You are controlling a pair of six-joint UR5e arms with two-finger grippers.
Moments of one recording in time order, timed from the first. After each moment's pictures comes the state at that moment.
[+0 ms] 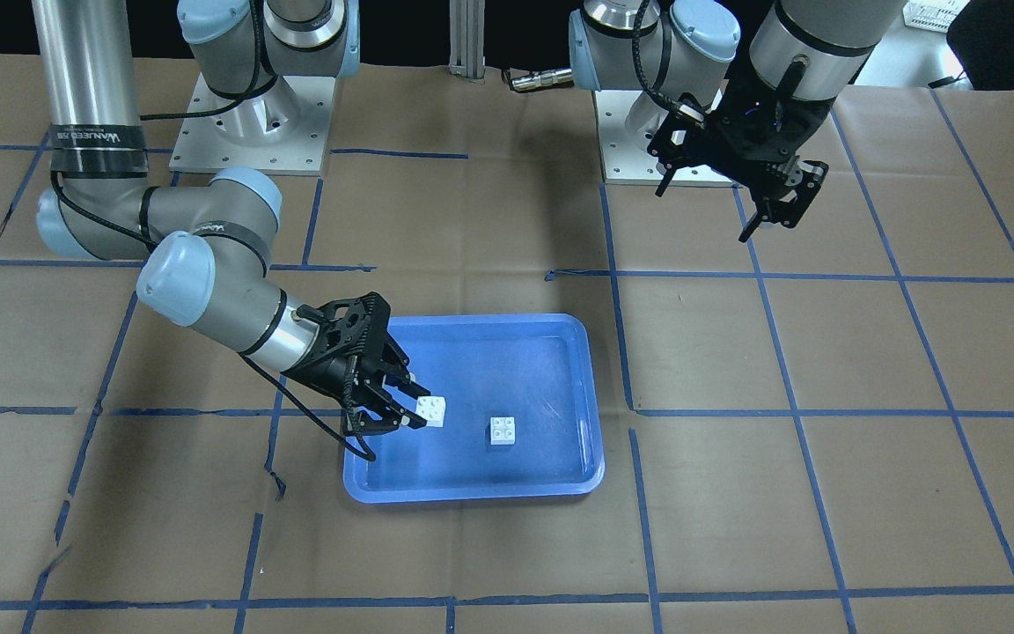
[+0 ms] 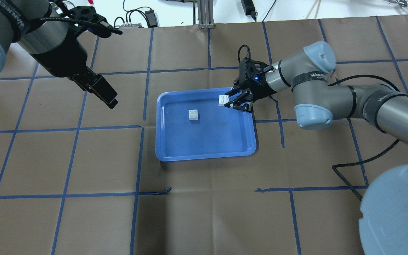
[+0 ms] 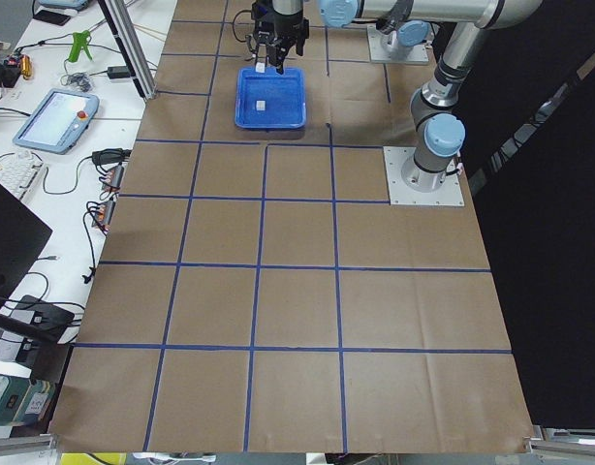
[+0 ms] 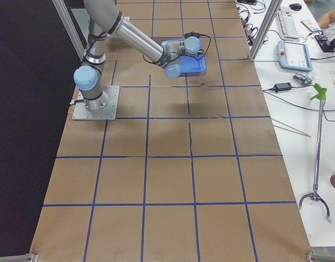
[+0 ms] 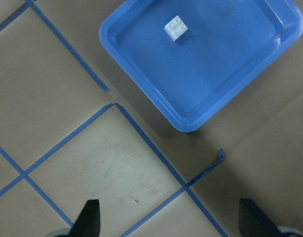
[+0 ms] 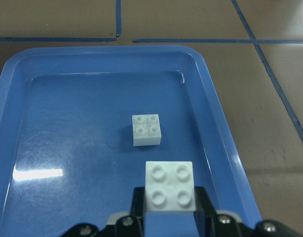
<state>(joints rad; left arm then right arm) -1.51 -1.53 -1.59 -1.61 1.50 0.57 1.61 -1.12 1.92 -2.57 -0.85 -1.40</state>
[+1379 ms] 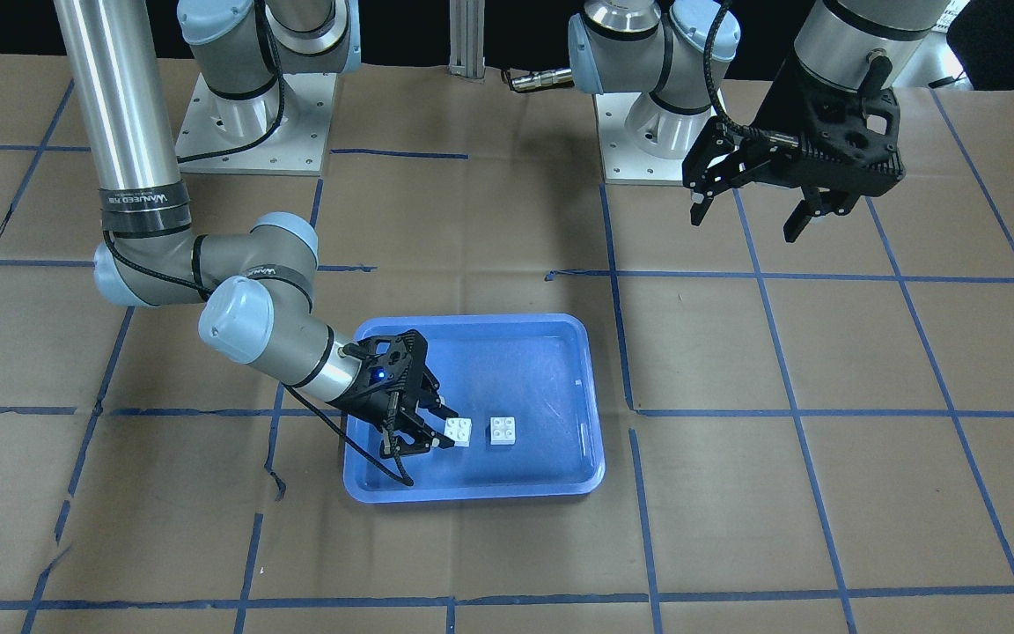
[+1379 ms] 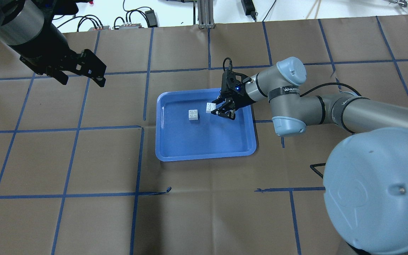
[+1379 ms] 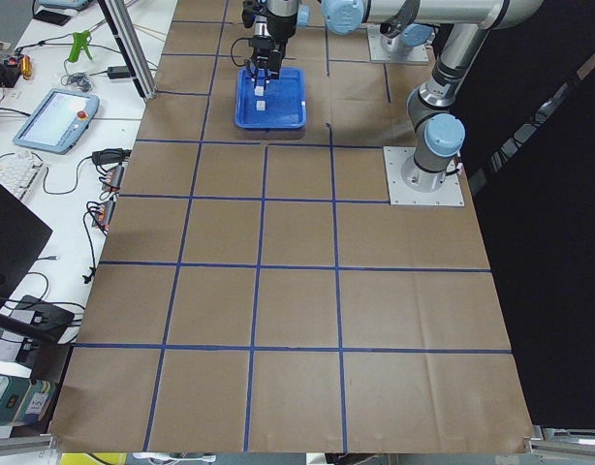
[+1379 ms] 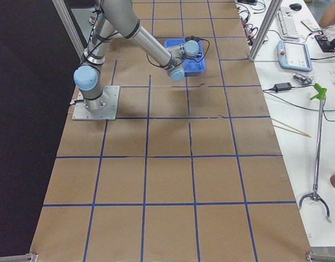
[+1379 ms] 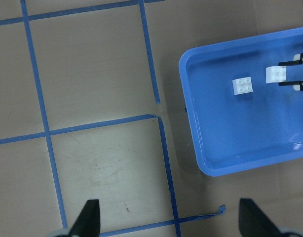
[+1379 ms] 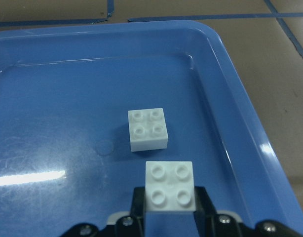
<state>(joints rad) -1.48 -1.51 -1.60 -1.51 1.50 0.25 1.67 -0.99 1.88 -2.68 -0.87 -1.32</state>
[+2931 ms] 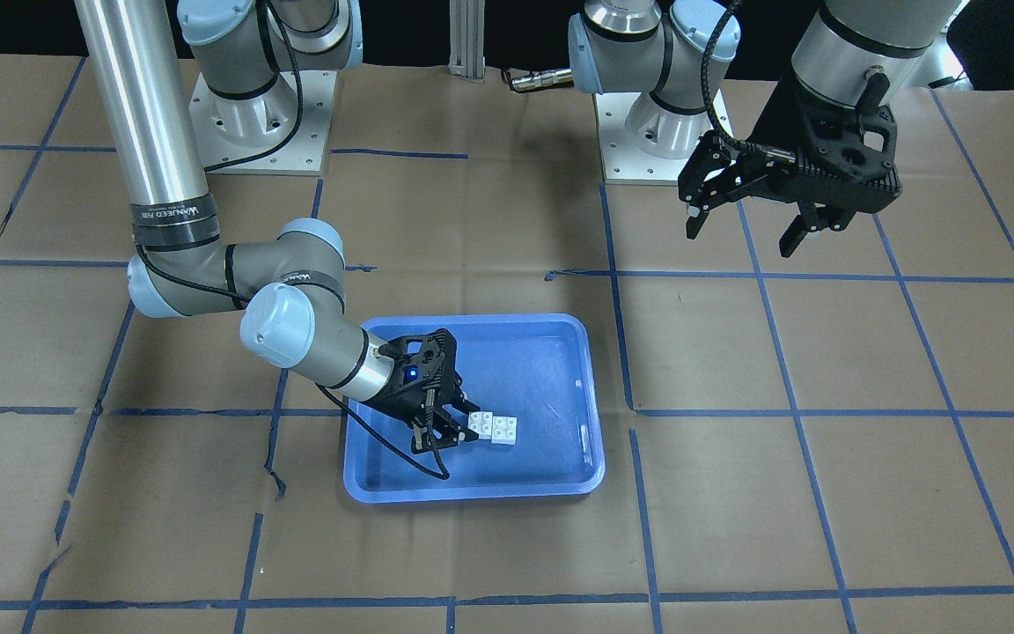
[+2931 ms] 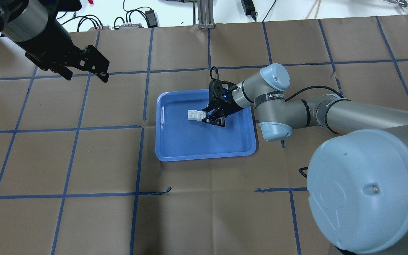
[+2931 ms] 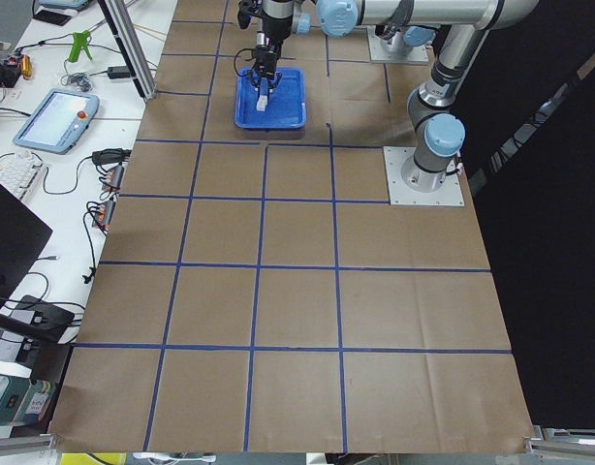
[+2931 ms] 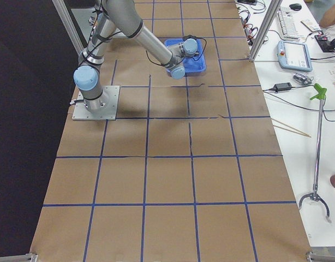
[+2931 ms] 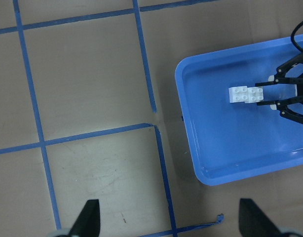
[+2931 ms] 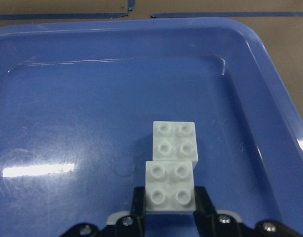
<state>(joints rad) -1.48 -1.54 -1.59 -1.49 1.49 0.25 1.71 -0.96 1.87 -2.69 -0.89 -1.32</state>
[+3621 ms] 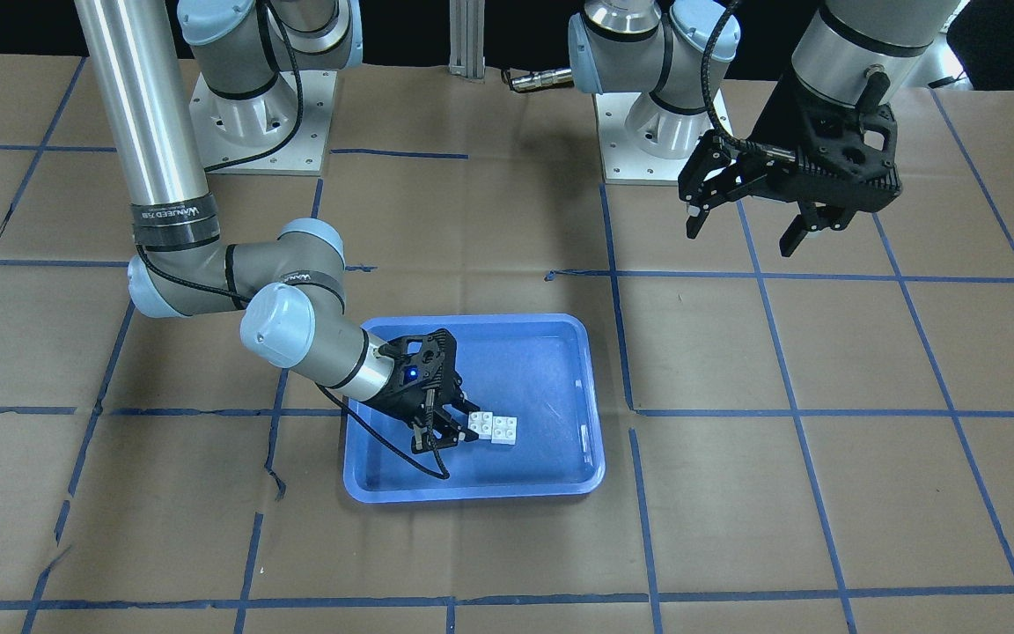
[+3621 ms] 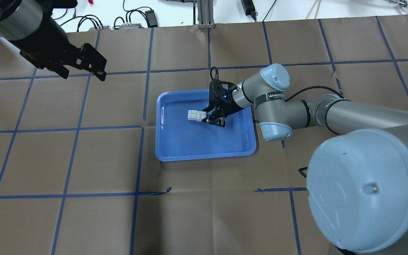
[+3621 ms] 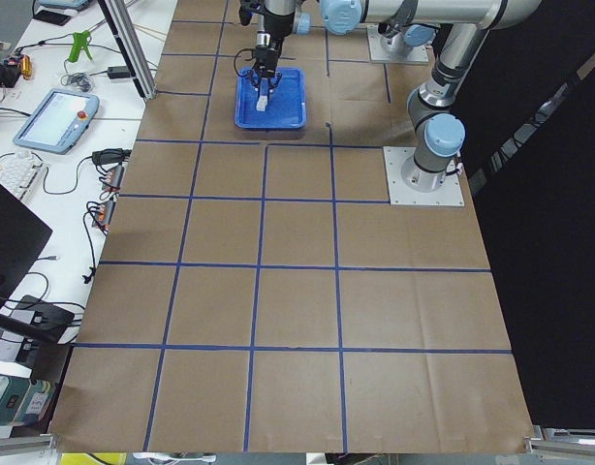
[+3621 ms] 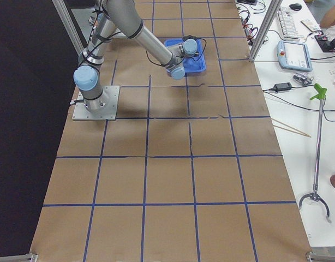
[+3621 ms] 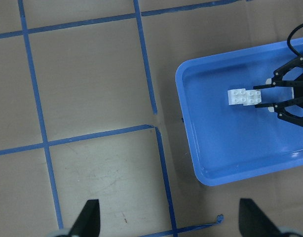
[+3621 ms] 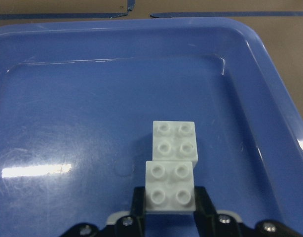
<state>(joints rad) -1.48 -1.52 -1.59 -1.49 1.49 0.25 1.71 -0.96 1.87 -2.69 -0.89 -1.31</state>
